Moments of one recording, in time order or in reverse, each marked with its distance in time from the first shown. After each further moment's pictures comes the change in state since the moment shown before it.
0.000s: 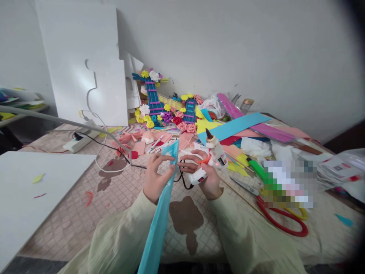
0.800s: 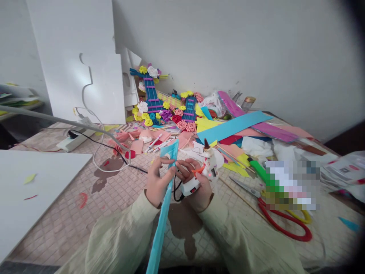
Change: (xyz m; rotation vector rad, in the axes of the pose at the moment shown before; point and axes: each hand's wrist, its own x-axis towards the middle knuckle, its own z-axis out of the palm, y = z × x) left_hand -0.006 -0.003 0.016 -0.312 0.034 -0.148; right_hand -0.015 0.037 0.011 0.266 0.161 -0.058
